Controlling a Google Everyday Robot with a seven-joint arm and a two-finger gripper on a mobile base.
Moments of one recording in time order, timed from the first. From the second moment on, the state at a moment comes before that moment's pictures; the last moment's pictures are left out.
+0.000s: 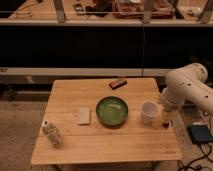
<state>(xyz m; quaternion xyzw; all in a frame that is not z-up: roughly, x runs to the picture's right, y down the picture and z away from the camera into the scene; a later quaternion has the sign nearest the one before) 0.284 0.105 0.685 -0.28 0.02 0.02 0.96</state>
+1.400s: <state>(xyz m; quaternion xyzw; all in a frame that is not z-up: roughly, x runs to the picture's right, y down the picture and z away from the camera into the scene) 0.067 0.015 0.573 -0.15 -0.11 -0.17 0.97</state>
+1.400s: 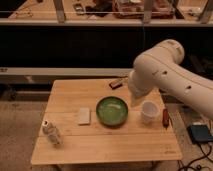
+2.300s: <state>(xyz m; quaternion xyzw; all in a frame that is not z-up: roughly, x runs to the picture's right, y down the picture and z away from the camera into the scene) -0.115 0.077 0.502 -0.14 -0.24 -0.28 0.92</state>
